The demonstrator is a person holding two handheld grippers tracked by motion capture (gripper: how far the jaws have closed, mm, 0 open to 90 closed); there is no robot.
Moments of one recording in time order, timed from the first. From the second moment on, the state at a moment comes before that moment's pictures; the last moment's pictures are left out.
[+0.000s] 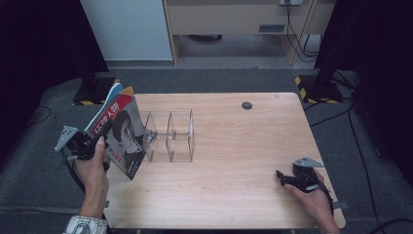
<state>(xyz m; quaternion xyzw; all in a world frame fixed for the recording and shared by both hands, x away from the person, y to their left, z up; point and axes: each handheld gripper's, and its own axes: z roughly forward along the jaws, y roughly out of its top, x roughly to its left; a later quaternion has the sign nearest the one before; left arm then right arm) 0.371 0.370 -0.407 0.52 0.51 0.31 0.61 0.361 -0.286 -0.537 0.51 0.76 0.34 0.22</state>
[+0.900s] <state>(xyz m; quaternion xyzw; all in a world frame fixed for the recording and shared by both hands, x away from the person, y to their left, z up) 0.366 0.358 -0.407 0.56 0.49 0.35 0.57 0.361 -0.286 -0.537 0.51 0.76 0.34 0.22</state>
